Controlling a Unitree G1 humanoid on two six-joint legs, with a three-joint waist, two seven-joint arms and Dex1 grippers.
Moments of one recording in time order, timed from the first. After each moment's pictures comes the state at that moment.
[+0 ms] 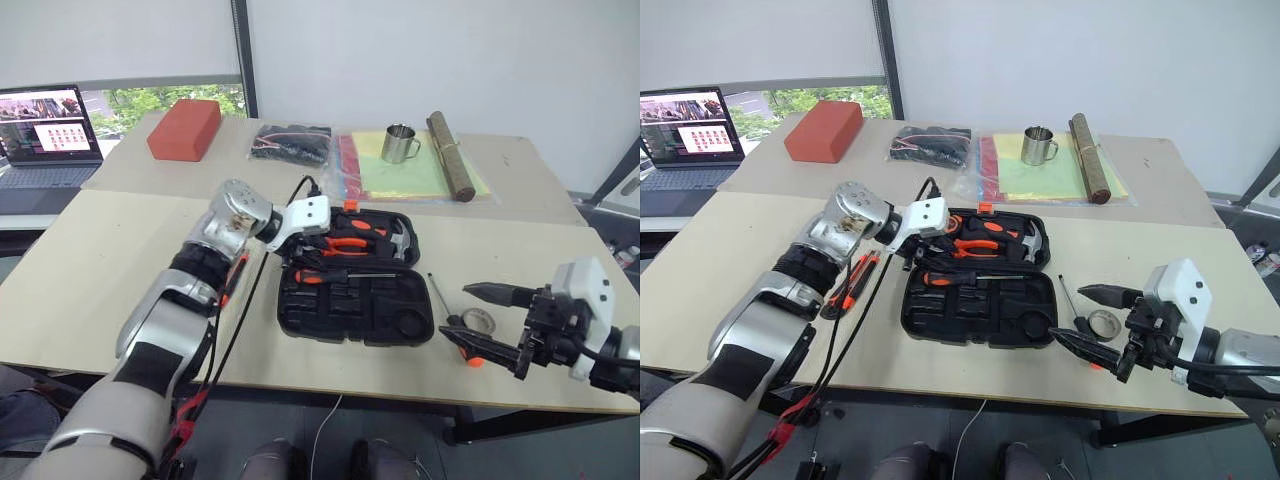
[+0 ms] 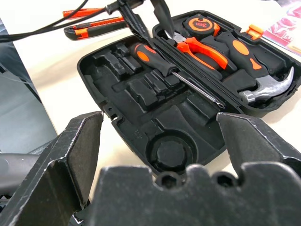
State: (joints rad) left arm -1.20 0.36 -0.39 0.84 0.08 0.07 -1.34; right arm 0.13 -0.91 -0.53 -0.68 0.84 0.74 0.82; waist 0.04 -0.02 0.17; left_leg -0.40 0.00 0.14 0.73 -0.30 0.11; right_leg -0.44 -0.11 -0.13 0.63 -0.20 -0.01
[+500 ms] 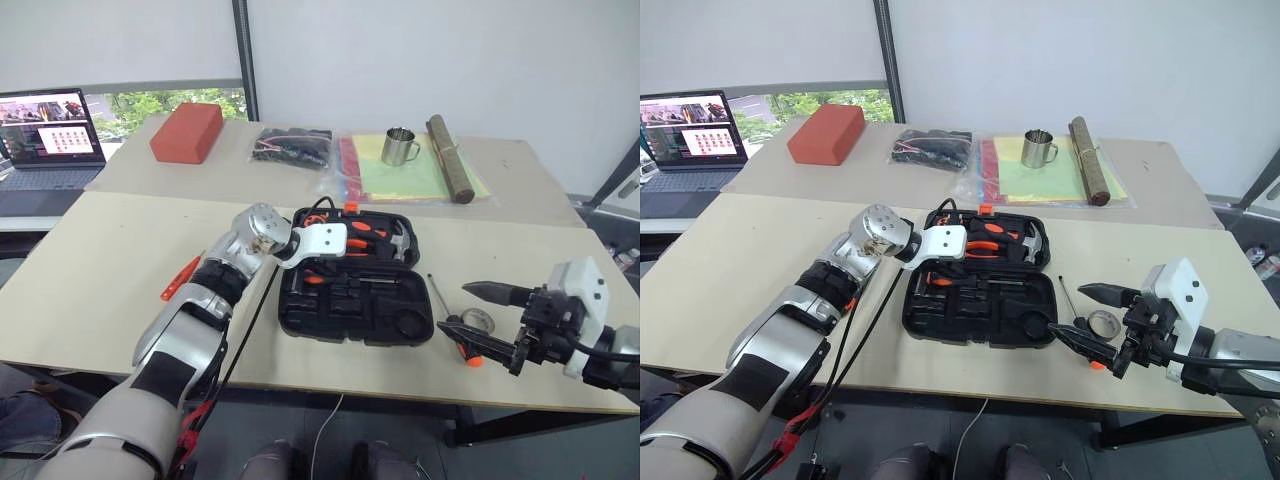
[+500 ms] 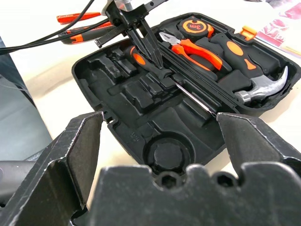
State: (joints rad) left arm -1.14 0.30 -0.44 0.87 0.21 -0.05 -1.21; right arm 0.14 -0.88 -0.51 -0.67 0.82 0.74 0.78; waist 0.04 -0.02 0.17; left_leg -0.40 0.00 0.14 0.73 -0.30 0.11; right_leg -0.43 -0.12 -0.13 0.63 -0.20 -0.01
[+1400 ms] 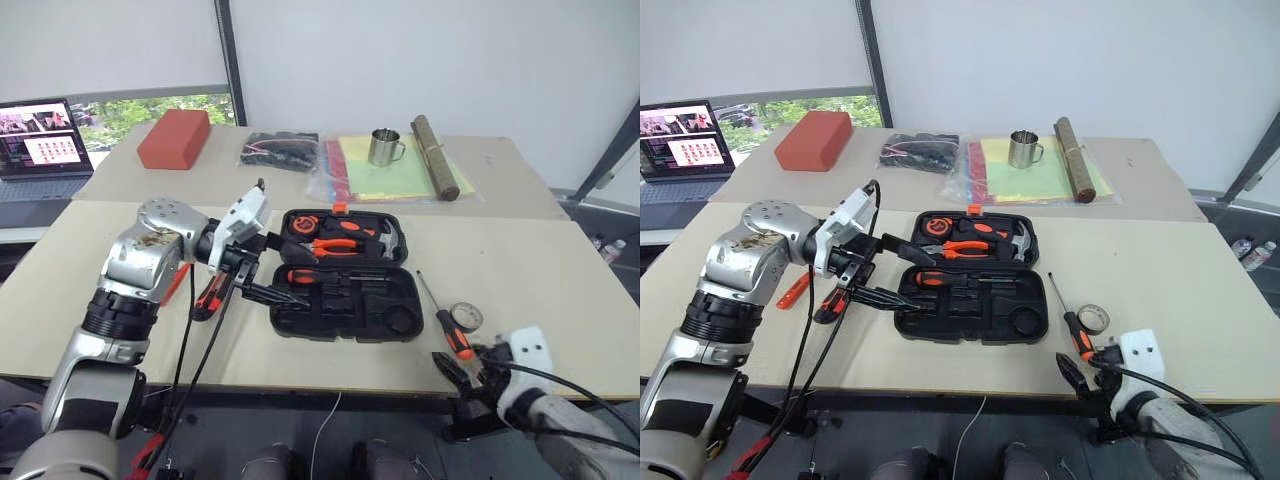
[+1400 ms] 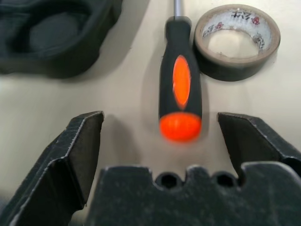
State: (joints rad) left arm -0.85 0.66 -0.17 0.10 -0.40 0.52 -1.60; right arm 0.26 -0.45 -0.25 -0.60 0.47 0.76 0.25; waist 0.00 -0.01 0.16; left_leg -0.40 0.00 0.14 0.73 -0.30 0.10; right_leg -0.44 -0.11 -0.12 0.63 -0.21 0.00
